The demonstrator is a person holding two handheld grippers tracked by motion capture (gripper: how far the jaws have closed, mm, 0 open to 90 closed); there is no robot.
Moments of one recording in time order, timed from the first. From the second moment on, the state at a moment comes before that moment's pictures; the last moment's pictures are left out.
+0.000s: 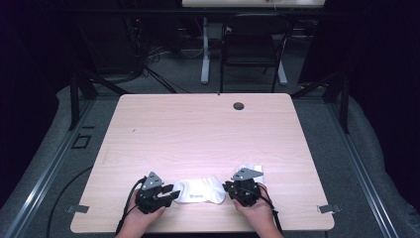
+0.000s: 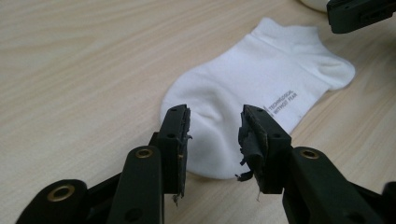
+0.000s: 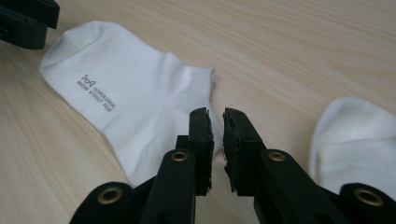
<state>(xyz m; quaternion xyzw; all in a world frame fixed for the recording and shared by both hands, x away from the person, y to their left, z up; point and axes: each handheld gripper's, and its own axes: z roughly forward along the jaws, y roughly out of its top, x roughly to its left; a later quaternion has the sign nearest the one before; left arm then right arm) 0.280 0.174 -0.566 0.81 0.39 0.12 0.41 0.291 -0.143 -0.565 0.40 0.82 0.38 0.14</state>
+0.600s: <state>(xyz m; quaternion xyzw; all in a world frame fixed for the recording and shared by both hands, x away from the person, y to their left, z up) 0.289 0.172 -0.569 0.81 0.39 0.13 0.42 0.300 -0.185 -0.559 0.46 0.78 0.37 0.21</state>
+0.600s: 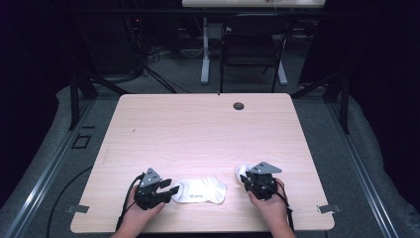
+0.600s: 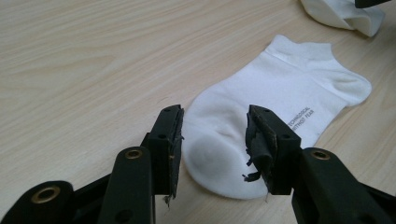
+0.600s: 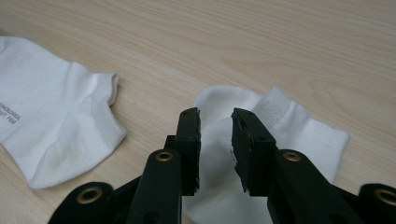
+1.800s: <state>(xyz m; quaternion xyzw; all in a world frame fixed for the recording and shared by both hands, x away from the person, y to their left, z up) 0.277 0.165 -0.571 0.83 0.37 0.11 0.41 0.280 -0.152 -0.553 0.40 0.81 0.39 0.16</state>
